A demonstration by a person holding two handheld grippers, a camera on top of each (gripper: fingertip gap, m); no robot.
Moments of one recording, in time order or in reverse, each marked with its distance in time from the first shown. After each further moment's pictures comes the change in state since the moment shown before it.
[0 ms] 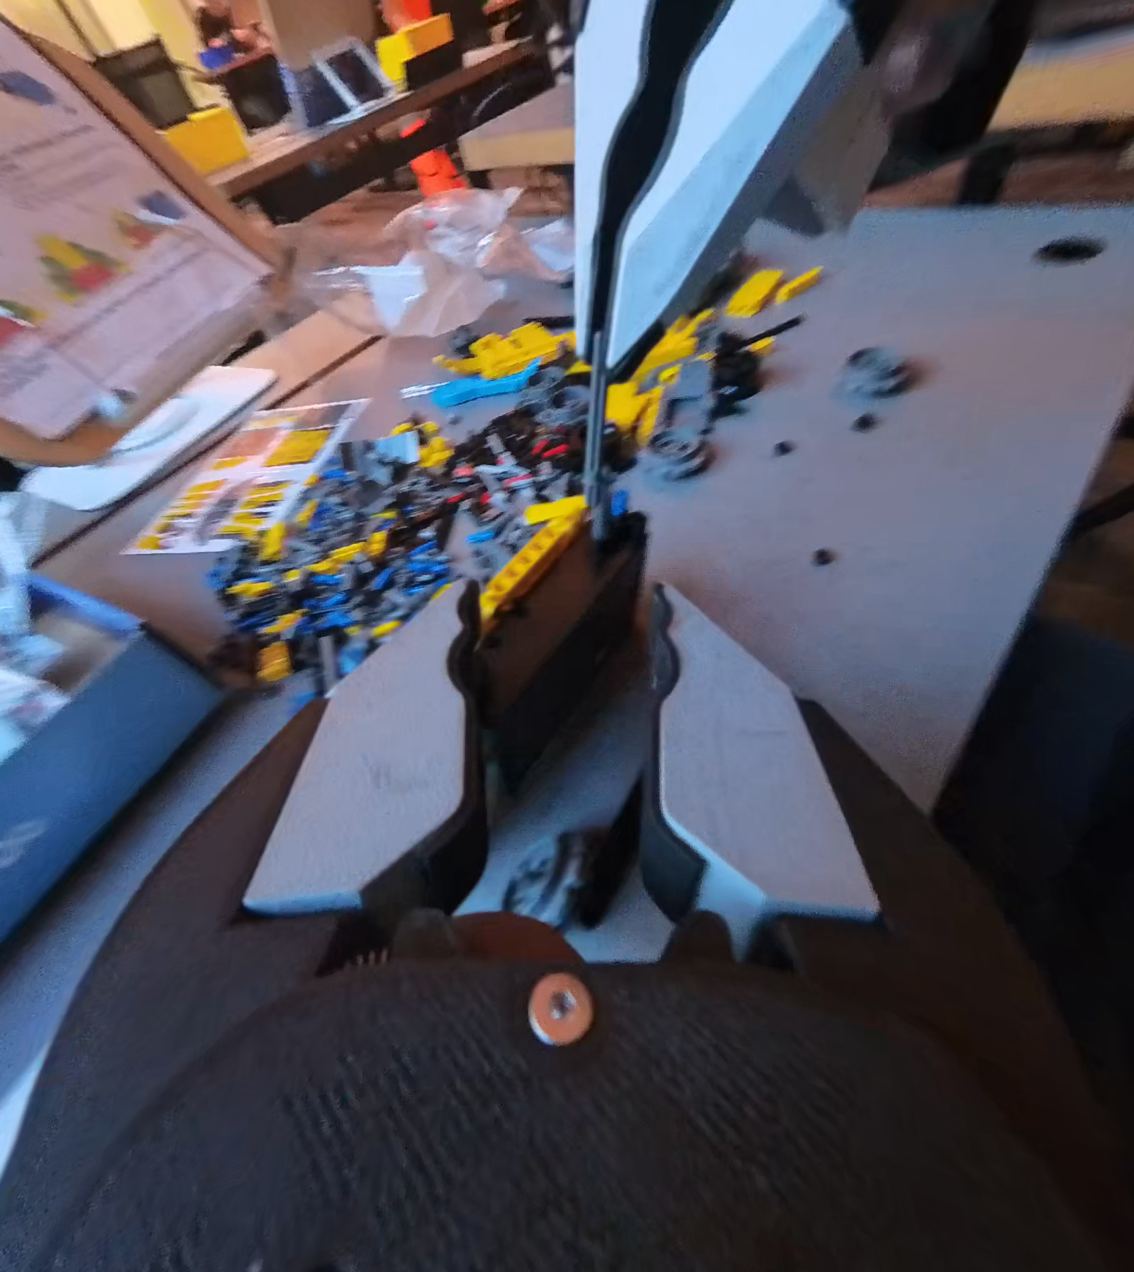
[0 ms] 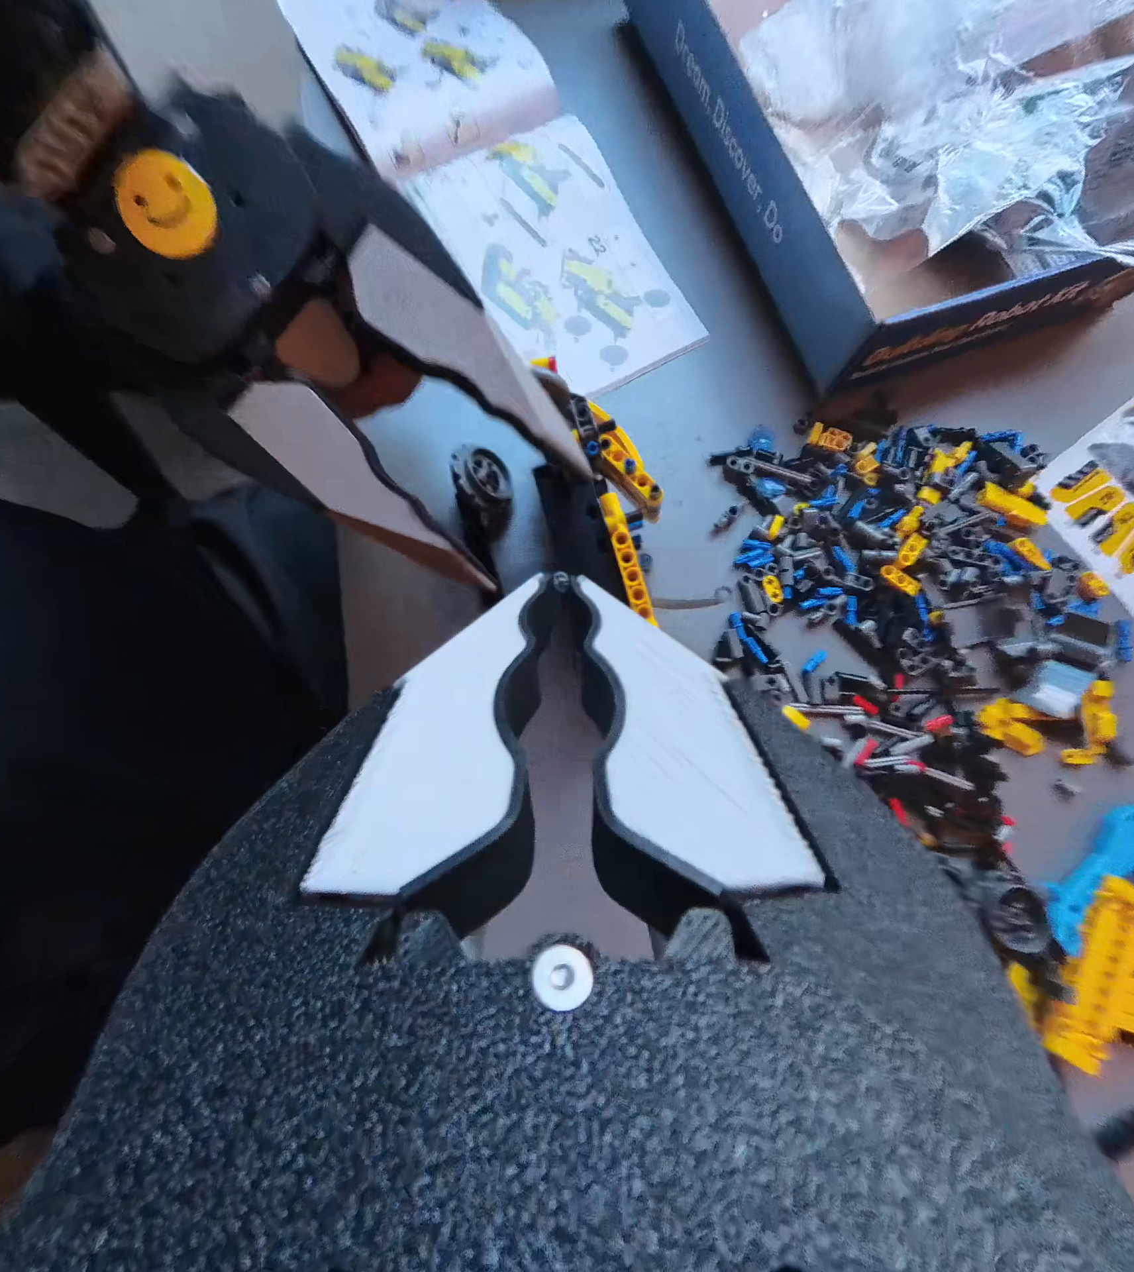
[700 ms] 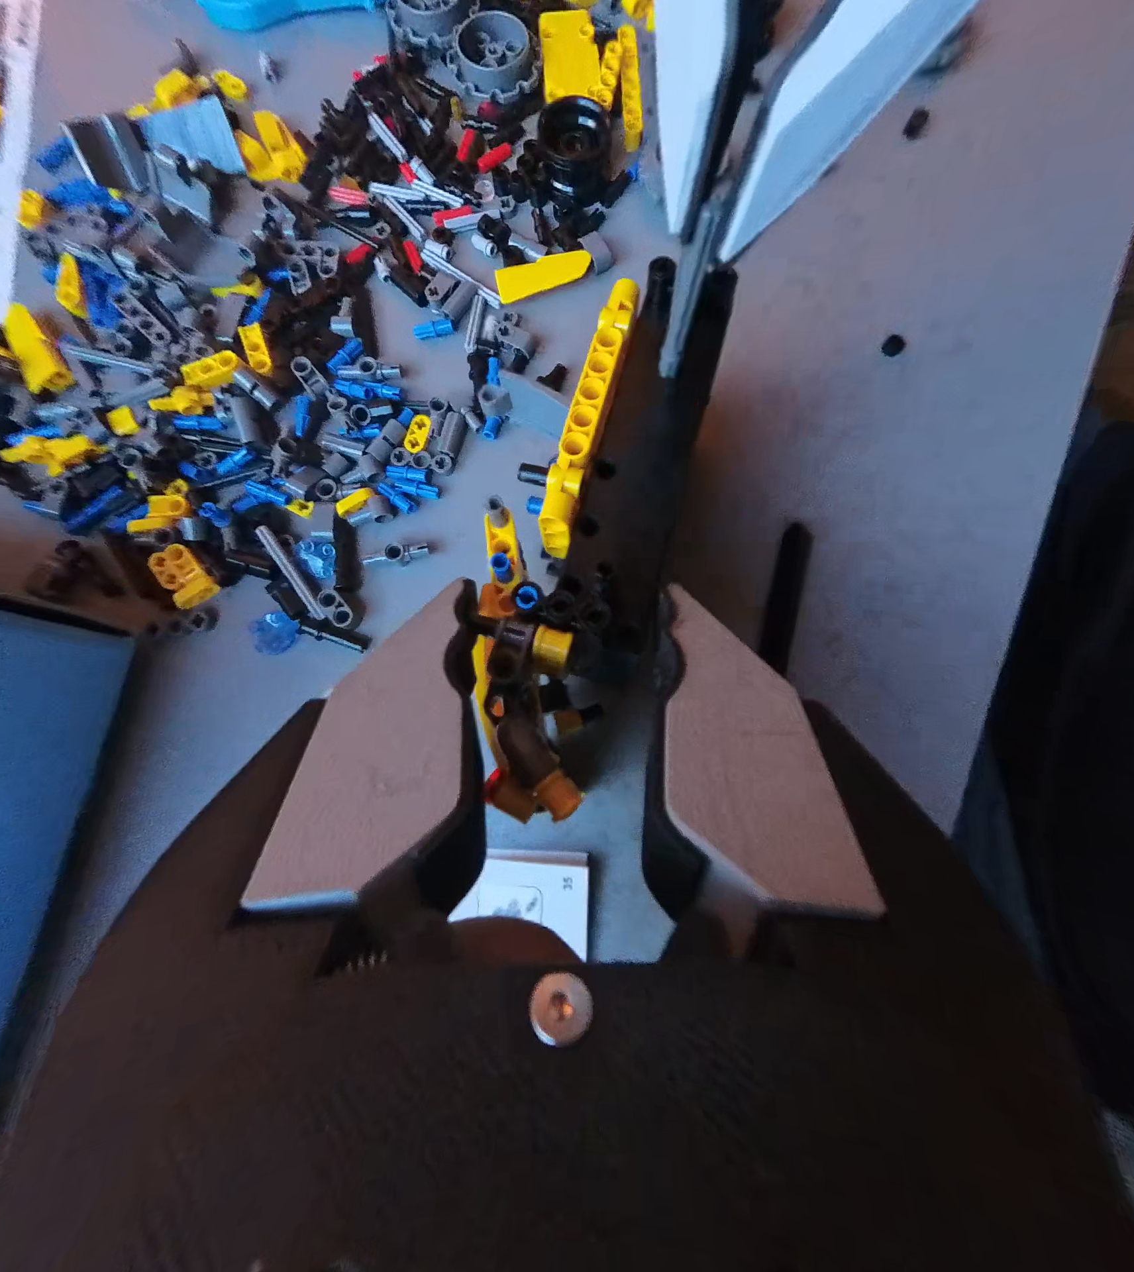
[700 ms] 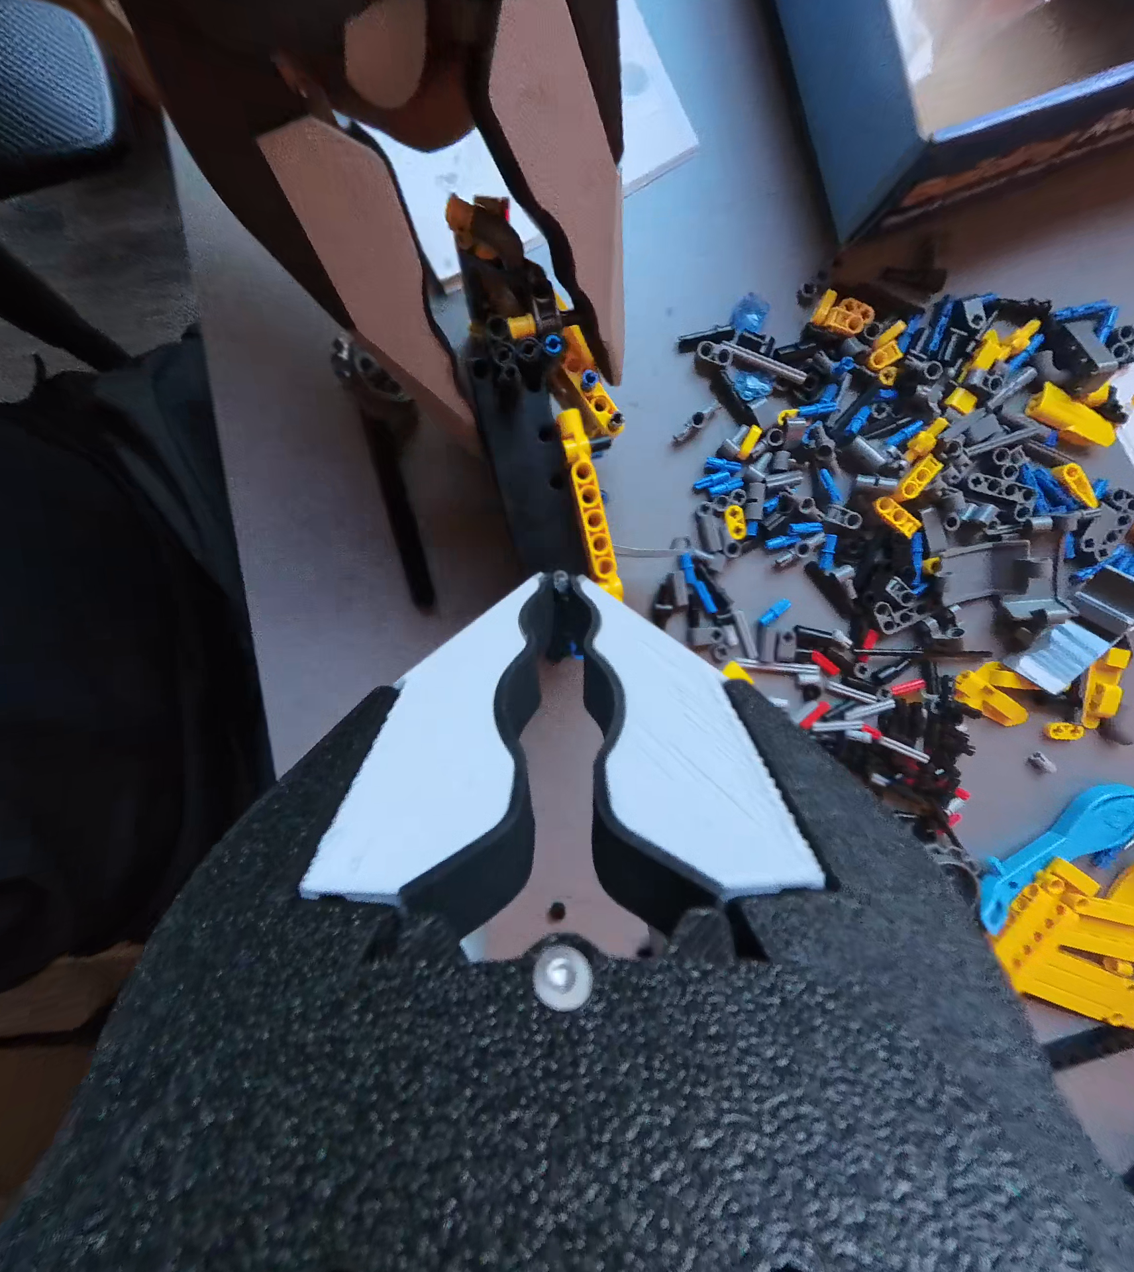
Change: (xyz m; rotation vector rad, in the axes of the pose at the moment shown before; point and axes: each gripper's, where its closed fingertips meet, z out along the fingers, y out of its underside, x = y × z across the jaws) left arm -0.040 0.054 0.026 -0.457 0.385 -0.051; right arm 0.043 0.023 0.031 -0.274 -0.089 0.015
